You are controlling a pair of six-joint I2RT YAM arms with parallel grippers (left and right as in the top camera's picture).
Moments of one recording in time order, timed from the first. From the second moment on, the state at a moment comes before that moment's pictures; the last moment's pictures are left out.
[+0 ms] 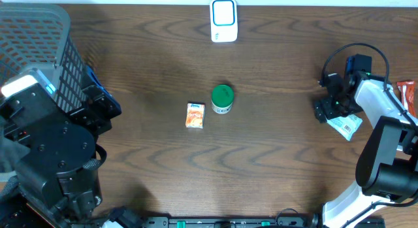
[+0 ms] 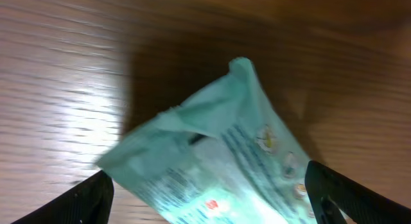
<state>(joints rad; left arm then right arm) -0.65 0.92 1.61 -1.07 -0.96 -0.53 -0.23 1.88 1.20 -0.75 0.07 -0.49</state>
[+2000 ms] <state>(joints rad) -0.65 0.92 1.61 -1.07 -0.96 -0.53 -0.43 1.94 1.33 -0.81 0.22 -0.44</state>
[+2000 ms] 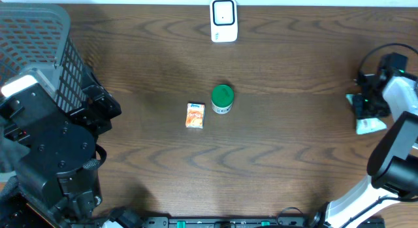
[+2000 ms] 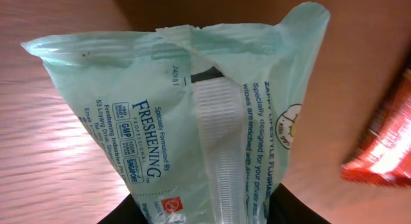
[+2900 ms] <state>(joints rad) -0.65 0.92 1.61 -1.07 -0.96 -0.53 -0.60 1.95 1.58 -0.85 0.00 -0.28</state>
